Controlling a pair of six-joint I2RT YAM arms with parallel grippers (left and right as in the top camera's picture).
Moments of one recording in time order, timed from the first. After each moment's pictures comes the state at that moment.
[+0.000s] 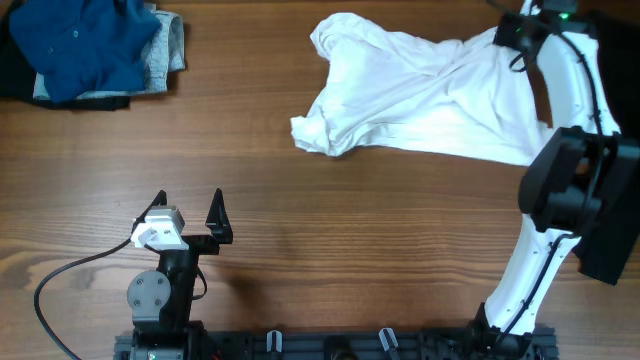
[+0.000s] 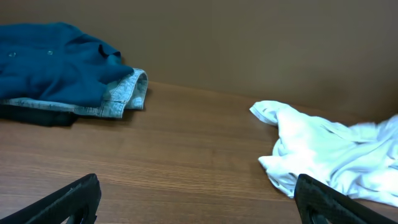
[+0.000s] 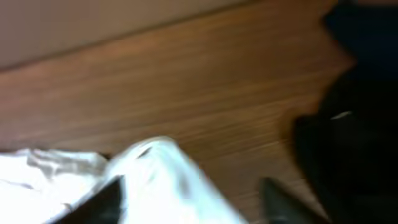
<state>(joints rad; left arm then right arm) 0.00 0.02 0.01 -0.07 0.05 -0.20 -0.17 2.27 2.06 -0.68 0.10 0.08</state>
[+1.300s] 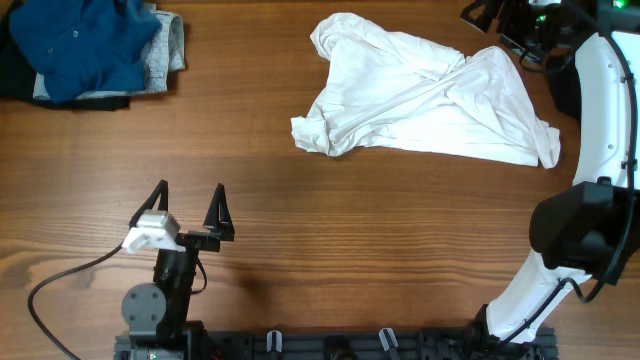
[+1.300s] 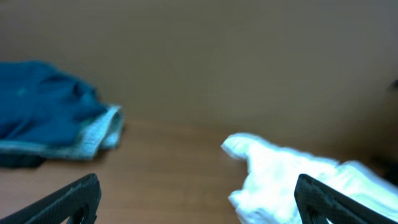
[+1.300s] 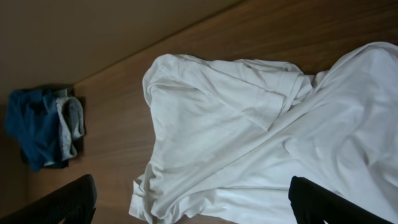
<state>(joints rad) -0.01 0.02 0.01 0.14 0.13 -0.28 -0.17 2.02 2.09 -1.06 -0.52 0.25</state>
